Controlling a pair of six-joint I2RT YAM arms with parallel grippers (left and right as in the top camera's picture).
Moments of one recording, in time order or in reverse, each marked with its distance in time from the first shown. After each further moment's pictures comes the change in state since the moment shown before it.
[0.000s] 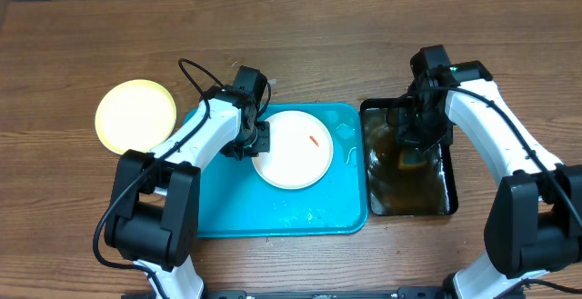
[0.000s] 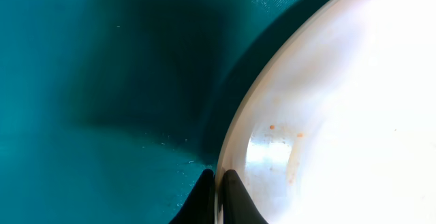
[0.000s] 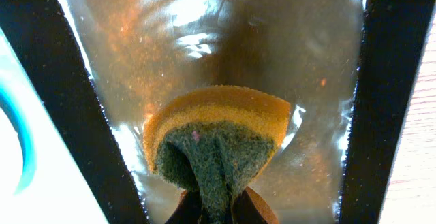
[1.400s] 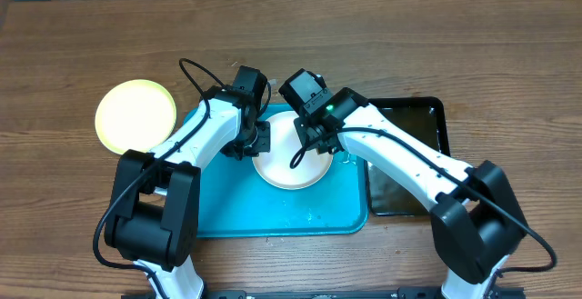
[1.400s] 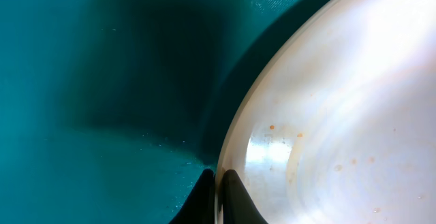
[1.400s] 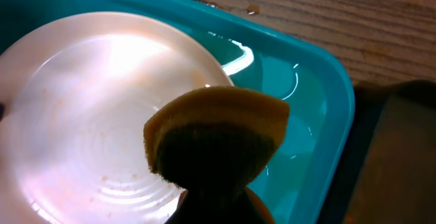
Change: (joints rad) left arm 0.000 0.000 0.000 0.003 0.004 0.011; right arm 0.544 0.117 0.137 0.286 0.270 0.066
